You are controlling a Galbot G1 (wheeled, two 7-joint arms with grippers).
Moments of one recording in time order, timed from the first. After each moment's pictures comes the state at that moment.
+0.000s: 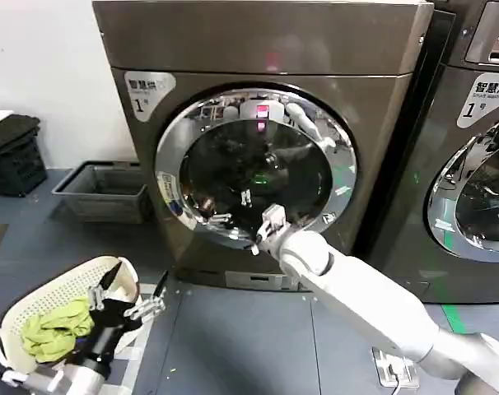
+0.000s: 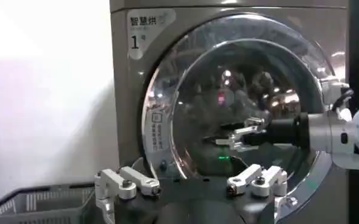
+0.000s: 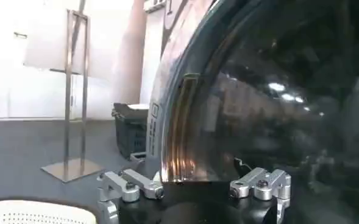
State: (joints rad) left arm 1.70 -1.40 -0.76 -2.42 -0.24 0.17 0.19; right arm -0.20 1.16 -0.52 1.51 0.77 -0.13 -0.01
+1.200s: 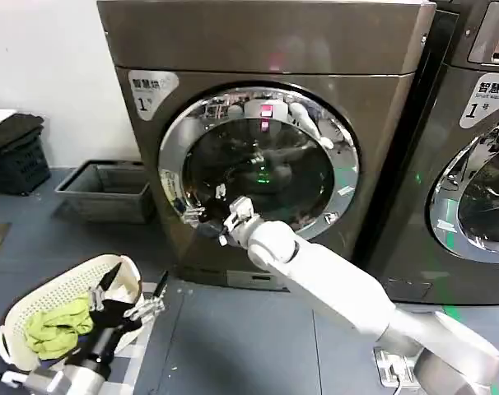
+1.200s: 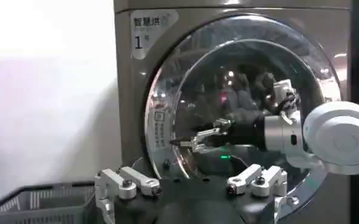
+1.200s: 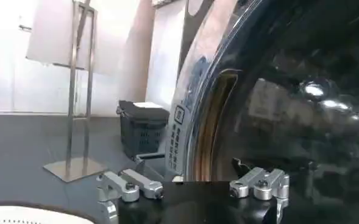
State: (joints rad) left arm 1.70 -1.40 -0.76 -2.42 -0.25 0.17 0.19; right arm -0.14 1.33 -0.57 1.35 0.71 -0.15 0.07
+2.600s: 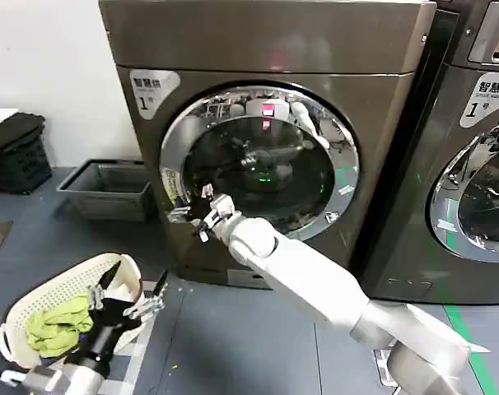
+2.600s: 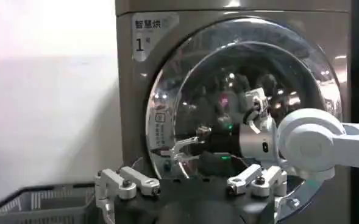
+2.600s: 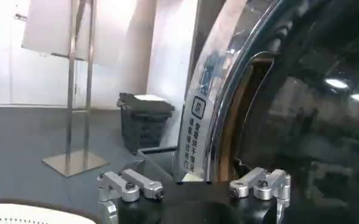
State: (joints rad) left arm 1.70 -1.40 -0.76 -2.43 -0.25 0.17 0.19; right arm -0.11 1.42 -0.57 1.23 0.69 -0.15 -0.02
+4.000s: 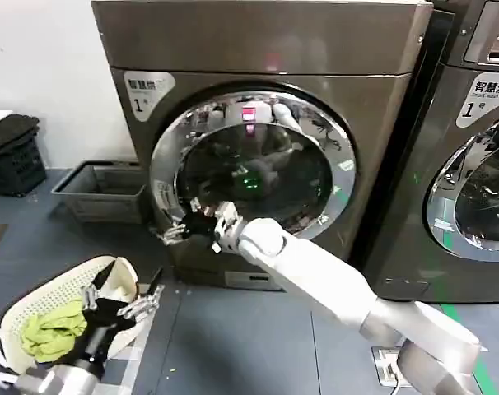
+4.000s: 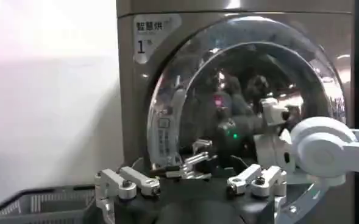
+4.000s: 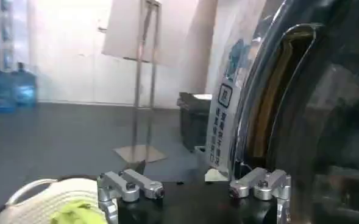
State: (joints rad) left arm 1.71 -1.40 -0.80 -2.44 -0.28 0.17 0.19; right arm -0.11 1.32 -0.62 1.30 0.75 -0.08 -0.38
